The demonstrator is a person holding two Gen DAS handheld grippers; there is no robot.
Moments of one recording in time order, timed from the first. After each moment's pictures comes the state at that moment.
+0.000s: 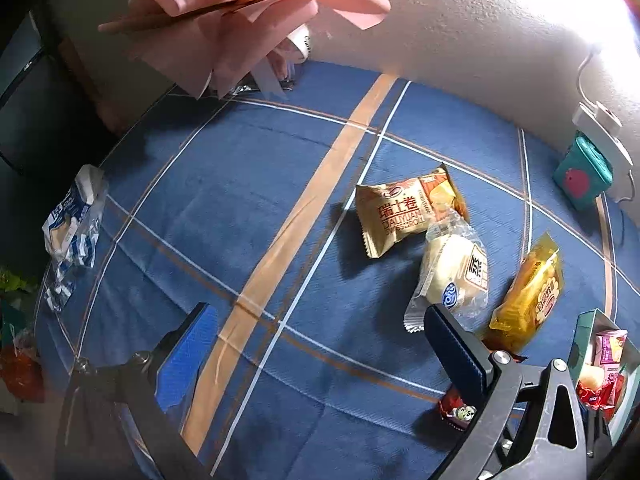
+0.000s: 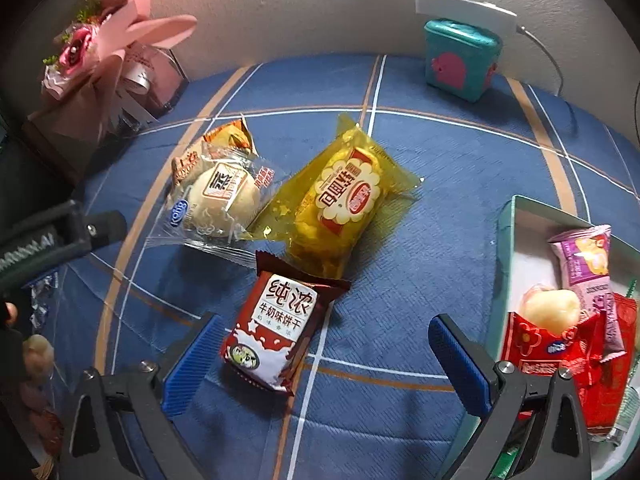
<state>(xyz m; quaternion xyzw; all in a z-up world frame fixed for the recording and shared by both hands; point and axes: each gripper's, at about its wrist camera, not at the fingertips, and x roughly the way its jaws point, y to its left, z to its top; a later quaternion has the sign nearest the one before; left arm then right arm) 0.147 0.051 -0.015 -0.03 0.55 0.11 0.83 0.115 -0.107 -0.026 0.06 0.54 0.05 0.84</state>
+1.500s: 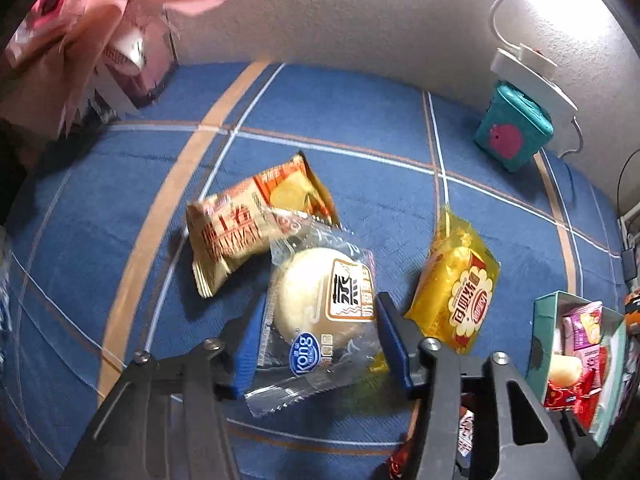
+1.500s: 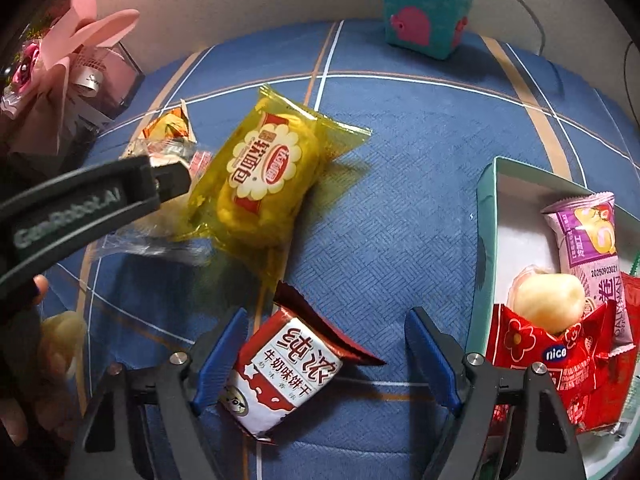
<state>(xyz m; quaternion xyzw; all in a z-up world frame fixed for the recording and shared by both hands) 0.192 -0.018 -0.047 -0.03 0.55 -0.04 0.83 0.132 -0.123 -0.061 0.08 0.59 0.01 0.81</state>
